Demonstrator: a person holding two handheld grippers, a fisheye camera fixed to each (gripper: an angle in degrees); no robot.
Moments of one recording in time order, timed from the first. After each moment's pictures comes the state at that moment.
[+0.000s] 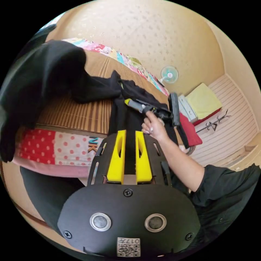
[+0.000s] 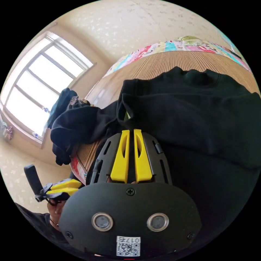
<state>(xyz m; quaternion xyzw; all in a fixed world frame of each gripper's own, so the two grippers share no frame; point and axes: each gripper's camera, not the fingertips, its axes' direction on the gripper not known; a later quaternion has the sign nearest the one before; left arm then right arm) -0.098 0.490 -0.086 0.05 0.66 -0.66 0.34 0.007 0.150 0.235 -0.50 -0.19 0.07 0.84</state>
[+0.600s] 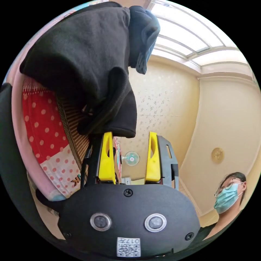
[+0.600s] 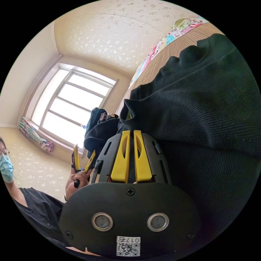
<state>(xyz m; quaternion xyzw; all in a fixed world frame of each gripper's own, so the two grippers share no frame) -0.011 0.647 -0.018 0.13 0.45 -0.88 -0.11 0.174 0.194 0.206 -0.47 -0.32 0.21 0.79</state>
